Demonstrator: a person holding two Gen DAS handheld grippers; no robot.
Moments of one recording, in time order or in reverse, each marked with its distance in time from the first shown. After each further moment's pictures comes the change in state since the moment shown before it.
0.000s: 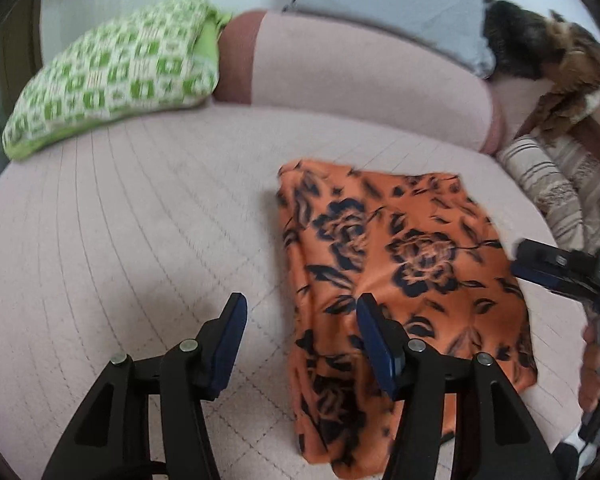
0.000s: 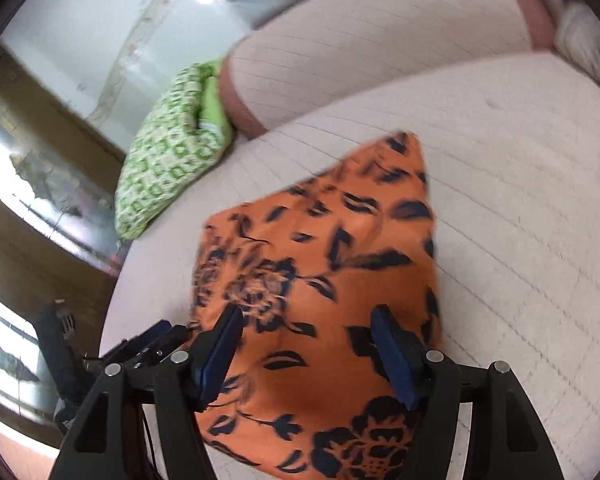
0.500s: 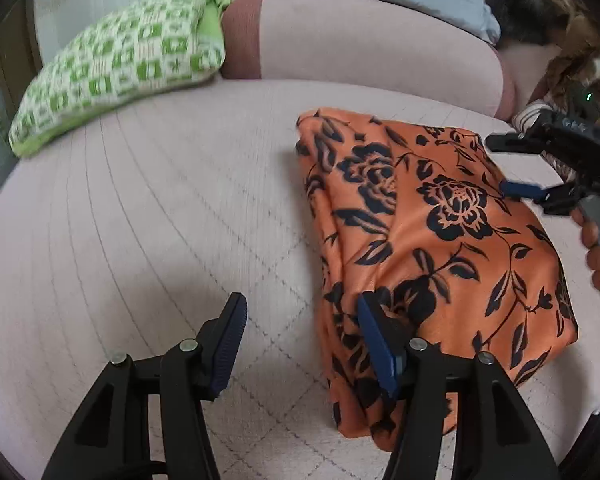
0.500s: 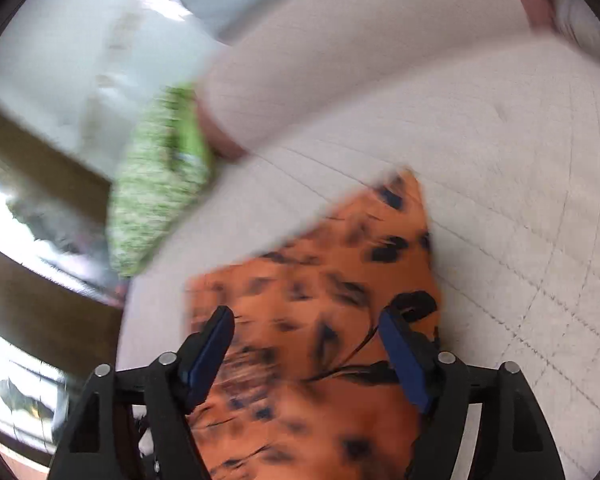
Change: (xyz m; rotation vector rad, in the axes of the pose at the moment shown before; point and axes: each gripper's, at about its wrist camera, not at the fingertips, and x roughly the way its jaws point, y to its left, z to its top) left arm 0.022 0.011 -0.027 0.018 0.073 0.062; right arm 0.056 -0.050 0.056 0.195 0.056 -0.018
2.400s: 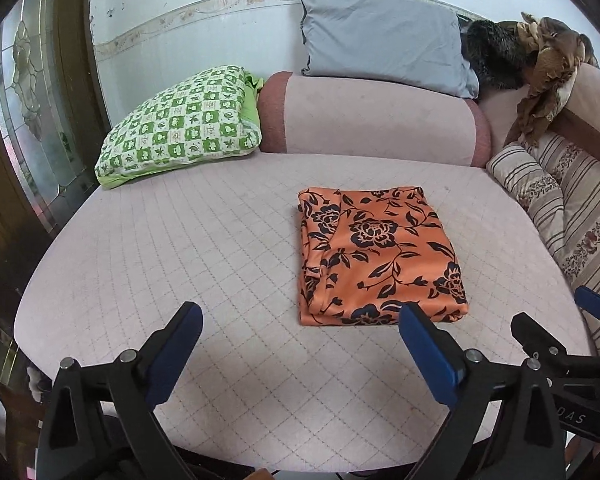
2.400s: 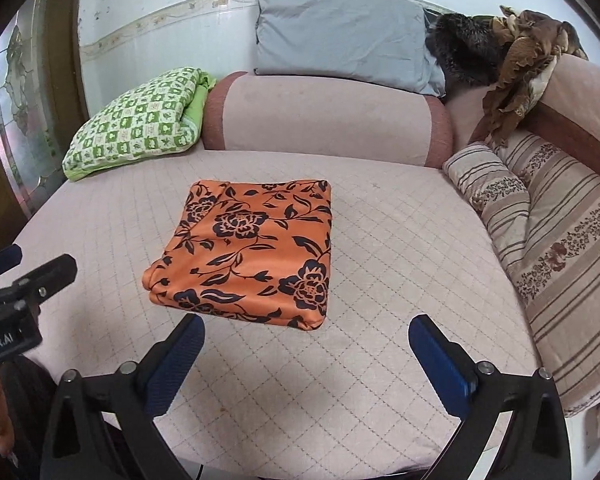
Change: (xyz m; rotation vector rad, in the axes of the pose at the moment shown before) left arm -0.203 -0.058 -0.060 -0.017 -0.197 0.132; right arm -0.201 0.110 -0.236 -0.483 -0.308 -0.554
